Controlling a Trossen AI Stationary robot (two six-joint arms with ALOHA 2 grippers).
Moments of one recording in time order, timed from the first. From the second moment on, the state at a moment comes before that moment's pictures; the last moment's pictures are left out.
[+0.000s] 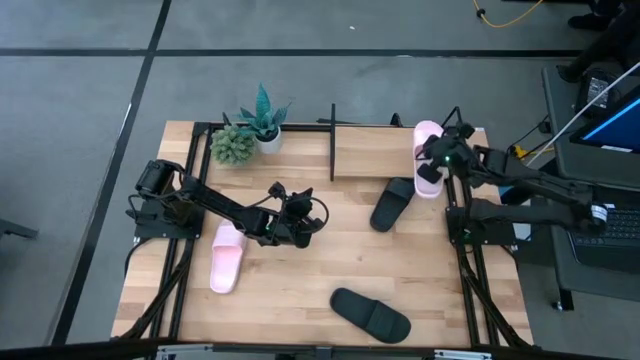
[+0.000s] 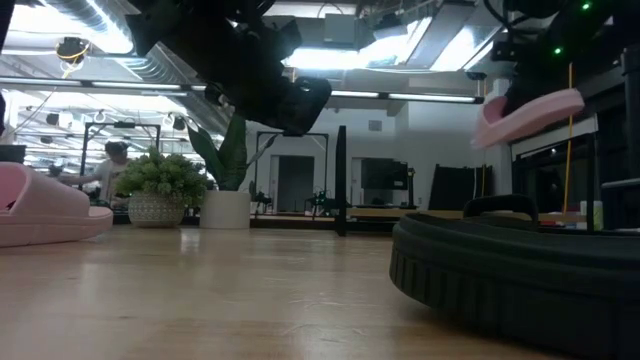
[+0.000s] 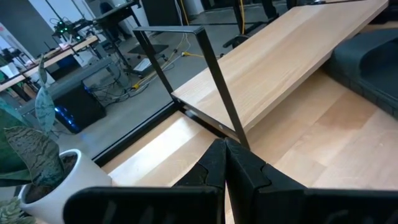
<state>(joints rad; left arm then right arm) -0.23 1.75 0.97 0.02 -1.18 -0.41 -0.42 0.79 0.78 -0.78 0.73 -0.27</state>
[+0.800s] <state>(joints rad) -0.23 1.75 0.97 0.07 -1.18 -0.33 -0.80 0.90 0.78 -0.65 0.40 -0.56</state>
